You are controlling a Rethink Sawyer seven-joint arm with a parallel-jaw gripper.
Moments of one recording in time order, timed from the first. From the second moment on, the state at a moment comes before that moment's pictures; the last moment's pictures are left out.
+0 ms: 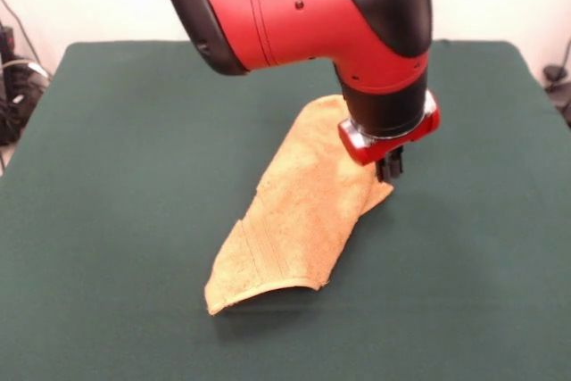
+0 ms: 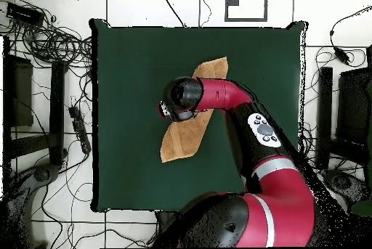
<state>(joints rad) -0.37 -0.33 0.41 1.37 -0.29 0.86 1.40</state>
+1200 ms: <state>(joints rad) -0.35 -0.27 0.40 1.28 -0.30 0.82 1.40</state>
